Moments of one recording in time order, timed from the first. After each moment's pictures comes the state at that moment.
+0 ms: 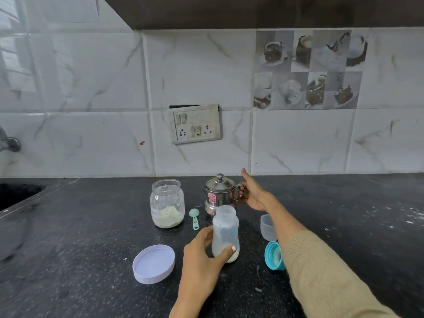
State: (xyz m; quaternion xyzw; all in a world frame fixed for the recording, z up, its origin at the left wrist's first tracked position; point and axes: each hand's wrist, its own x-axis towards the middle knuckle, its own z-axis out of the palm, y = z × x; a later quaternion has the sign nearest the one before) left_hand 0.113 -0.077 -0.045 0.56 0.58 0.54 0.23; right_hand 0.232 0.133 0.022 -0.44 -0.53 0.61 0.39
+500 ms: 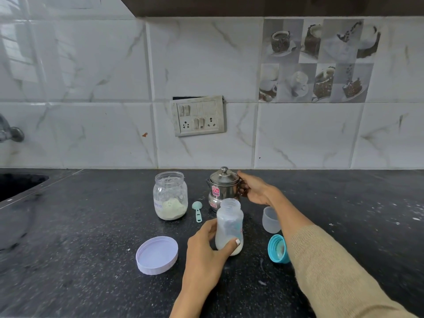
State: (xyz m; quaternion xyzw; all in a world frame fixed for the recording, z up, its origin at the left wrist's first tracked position) left_hand 0.114 -0.080 -0.042 0.56 0.59 0.54 0.22; right_hand 0.226 0.130 0.021 -0.43 -0.53 0.62 0.39
